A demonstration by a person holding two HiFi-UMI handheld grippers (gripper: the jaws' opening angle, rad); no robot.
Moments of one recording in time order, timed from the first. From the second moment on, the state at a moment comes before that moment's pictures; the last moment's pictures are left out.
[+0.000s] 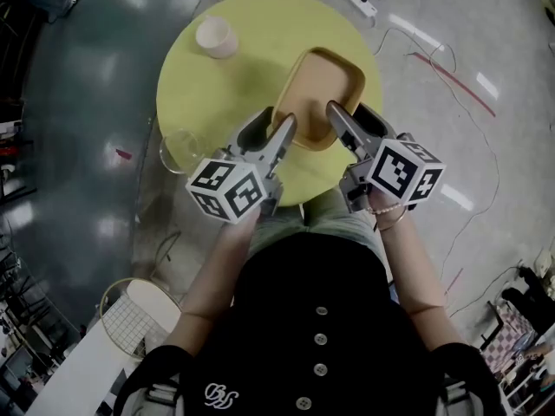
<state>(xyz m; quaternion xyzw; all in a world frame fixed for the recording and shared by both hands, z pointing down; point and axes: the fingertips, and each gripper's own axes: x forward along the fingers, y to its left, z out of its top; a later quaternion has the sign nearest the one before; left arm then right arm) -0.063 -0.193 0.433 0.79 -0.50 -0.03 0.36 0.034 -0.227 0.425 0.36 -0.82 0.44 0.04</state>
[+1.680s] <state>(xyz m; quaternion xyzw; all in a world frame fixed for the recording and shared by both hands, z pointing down) -0.070 -0.197 0.396 0.80 -0.51 -0.07 0.31 0.026 -0.244 0.385 0.35 -0.86 0.36 0.03</state>
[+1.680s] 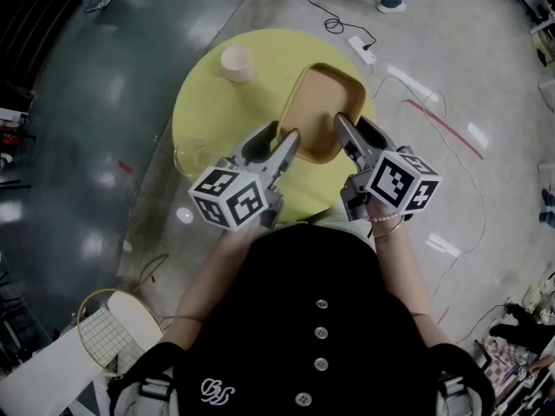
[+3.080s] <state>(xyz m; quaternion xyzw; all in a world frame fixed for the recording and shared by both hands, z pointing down) -0.064 -0.193 0.404 0.79 -0.51 -0.06 0.33 0.037 -0.241 0.388 0.37 -0.86 0.34 0.05</state>
